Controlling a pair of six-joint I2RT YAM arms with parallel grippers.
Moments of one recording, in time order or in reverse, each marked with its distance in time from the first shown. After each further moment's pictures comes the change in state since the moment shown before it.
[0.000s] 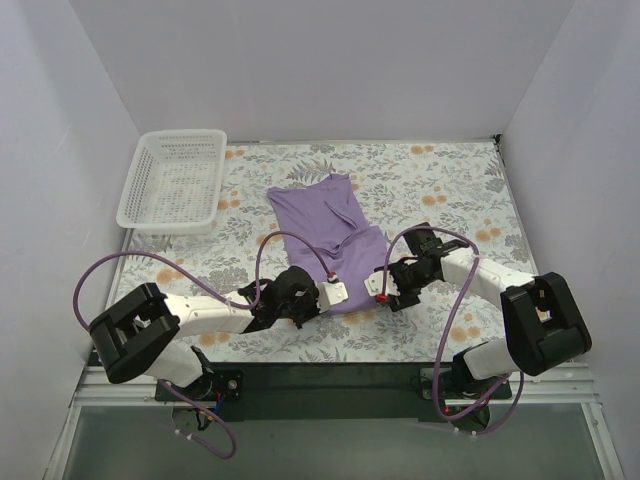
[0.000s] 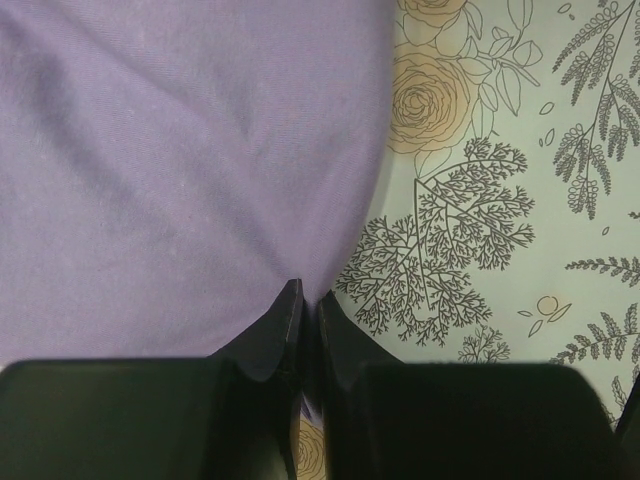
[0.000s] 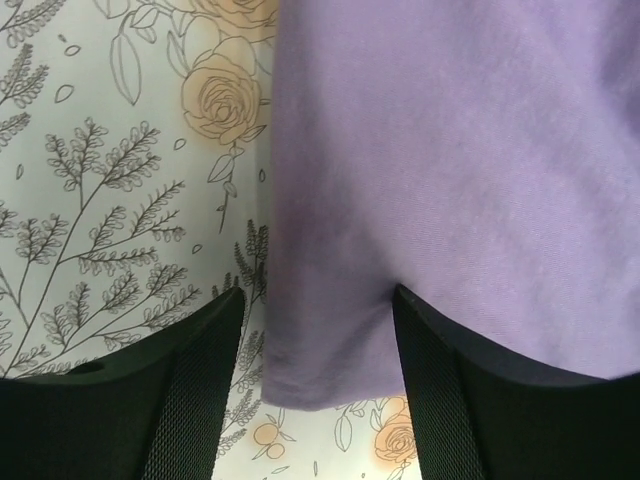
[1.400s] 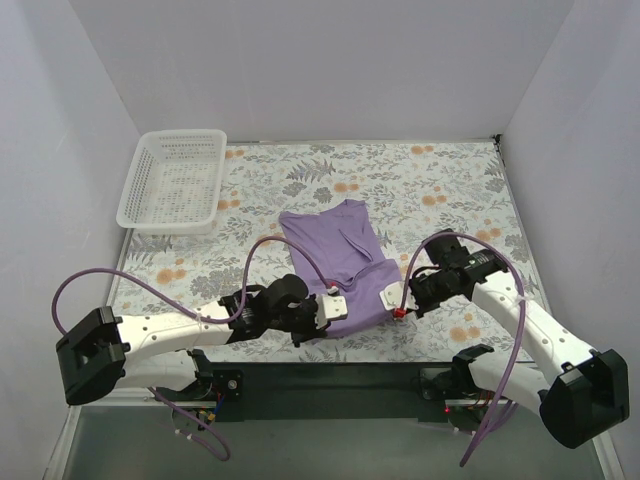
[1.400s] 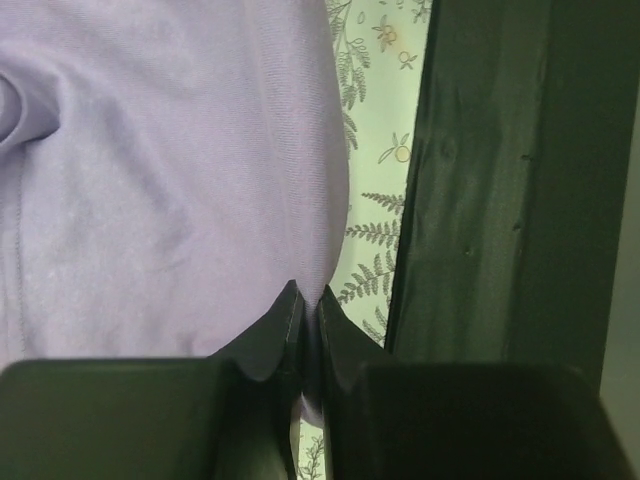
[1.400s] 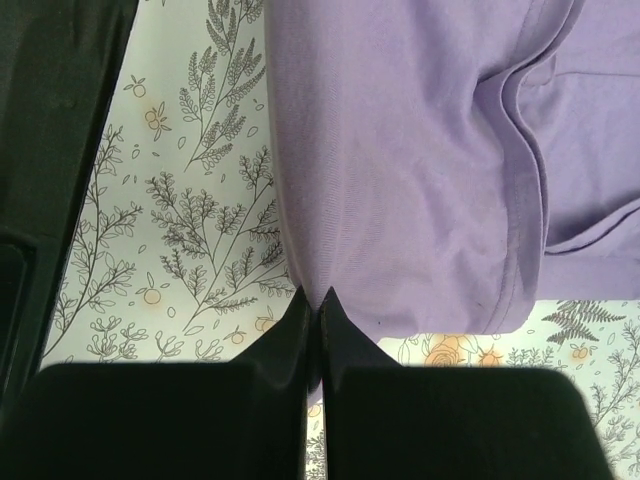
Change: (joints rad) left arm -0.118 -0.238 0.039 -0.244 0.170 -0.125; right arm 0.028 -0.392 0.046 -0.391 -0.028 0.052
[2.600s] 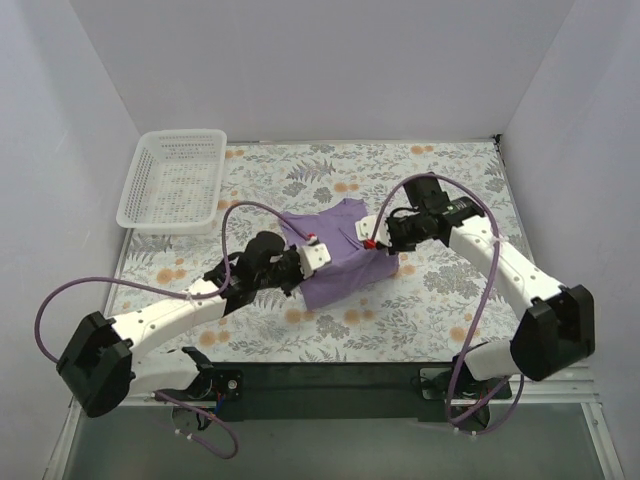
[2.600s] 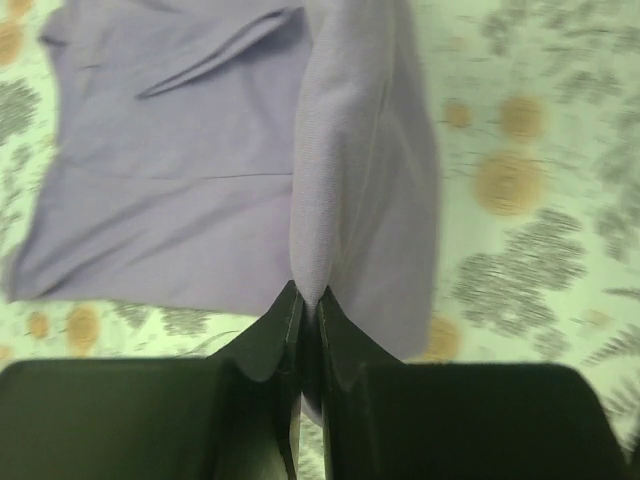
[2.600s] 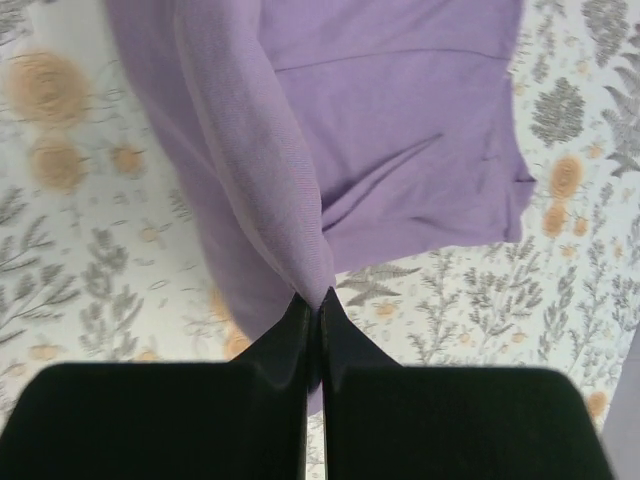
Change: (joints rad) left arm 0.261 -0.026 0.095 0.019 -0.089 0.201; right arm -0.001 0.311 0.366 0.155 0.061 0.190
